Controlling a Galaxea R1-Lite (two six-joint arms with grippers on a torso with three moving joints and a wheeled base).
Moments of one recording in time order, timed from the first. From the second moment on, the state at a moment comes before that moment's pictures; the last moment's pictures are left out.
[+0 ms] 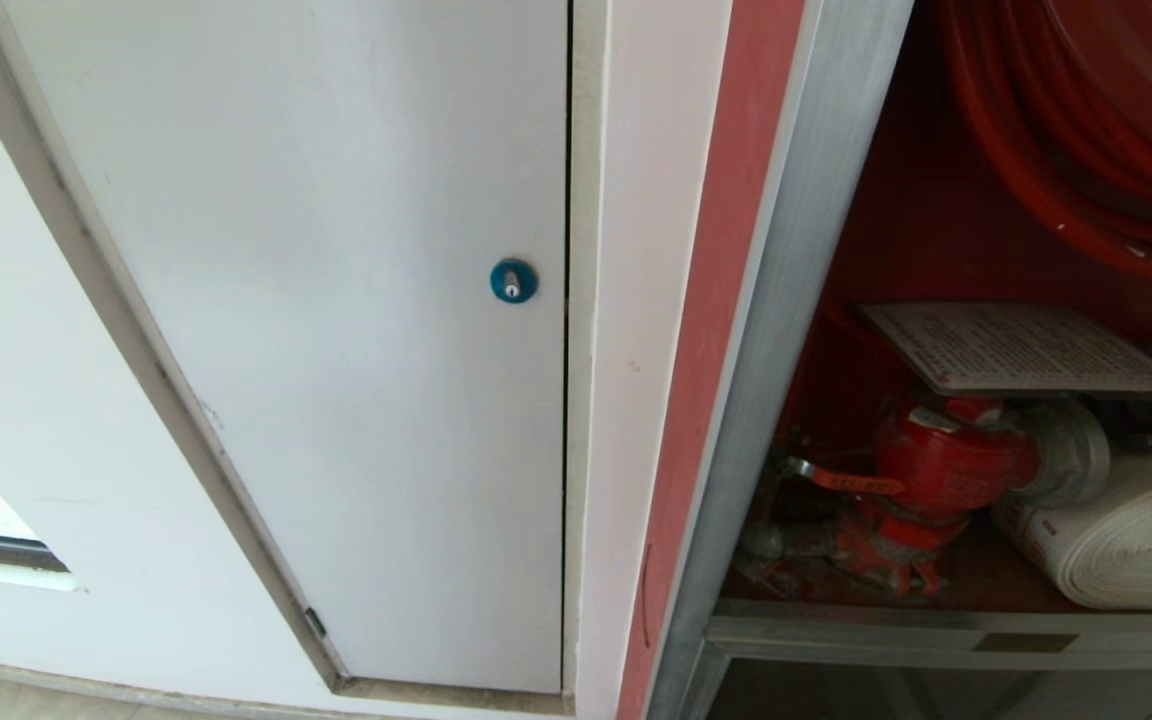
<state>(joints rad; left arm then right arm) 0.01 0.00 0.00 0.00 -0.01 0.02 -0.09 0.59 -0.56 0.01 -0.31 -1.35</state>
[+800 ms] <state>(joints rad) 0.01 0.00 0.00 0.00 -0.01 0.02 -0.09 0.48 -0.57 0.18 -0.31 -0.28</state>
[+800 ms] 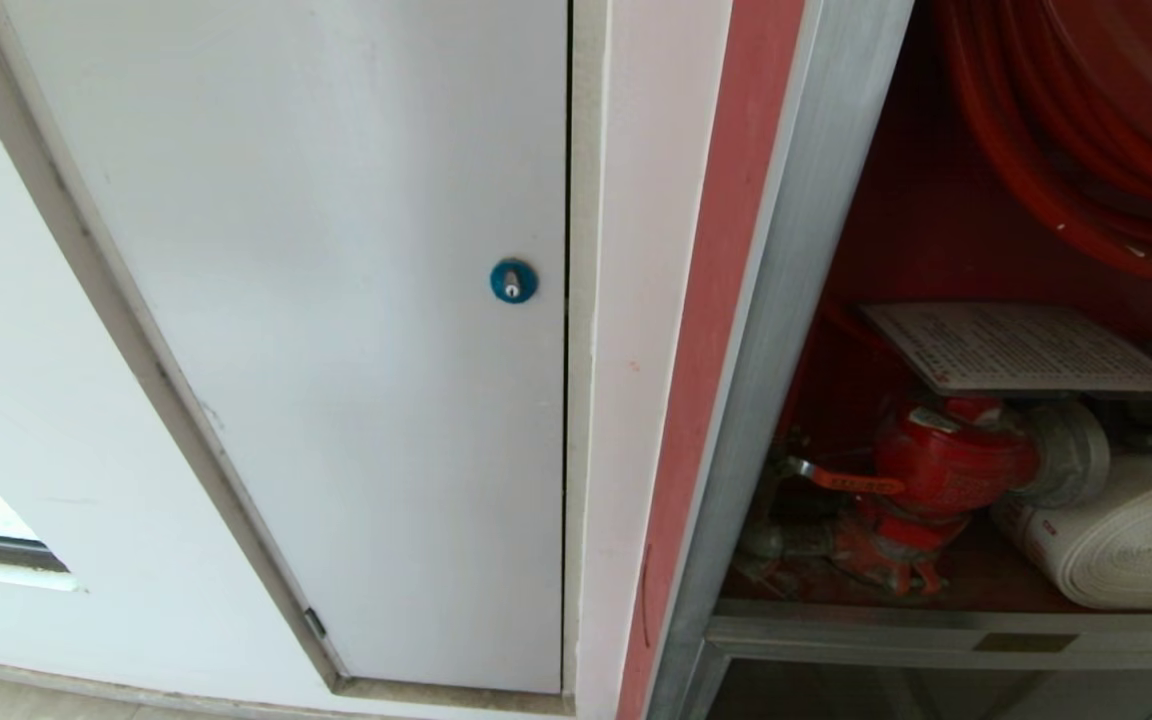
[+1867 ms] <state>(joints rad) 0.01 0.00 0.00 0.00 -0.01 0.02 0.03 0.21 -0.18 0.02 -0.17 0.07</state>
